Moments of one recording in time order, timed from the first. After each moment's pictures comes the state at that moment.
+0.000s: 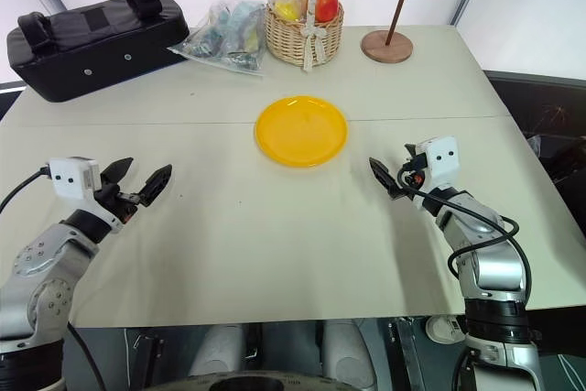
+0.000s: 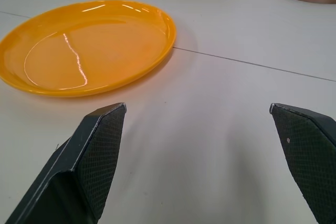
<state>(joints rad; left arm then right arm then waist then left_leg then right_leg) 0.04 0.46 0.37 -0.38 -0.53 0.47 -0.40 -0.19 -0.49 -0.21 -0.12 0.35 0.41 0.49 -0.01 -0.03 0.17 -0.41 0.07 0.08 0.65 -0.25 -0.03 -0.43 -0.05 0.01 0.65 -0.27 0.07</state>
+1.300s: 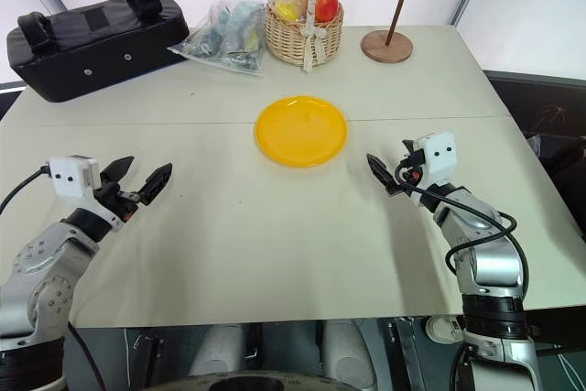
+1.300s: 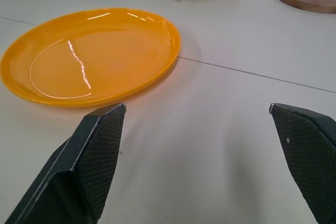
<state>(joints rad) 0.03 0.45 0.37 -0.36 -0.54 0.46 -0.40 -0.21 -0.48 -0.20 -0.12 0.35 0.41 0.50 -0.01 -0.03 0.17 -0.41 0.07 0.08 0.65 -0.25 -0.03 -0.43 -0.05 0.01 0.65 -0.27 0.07</state>
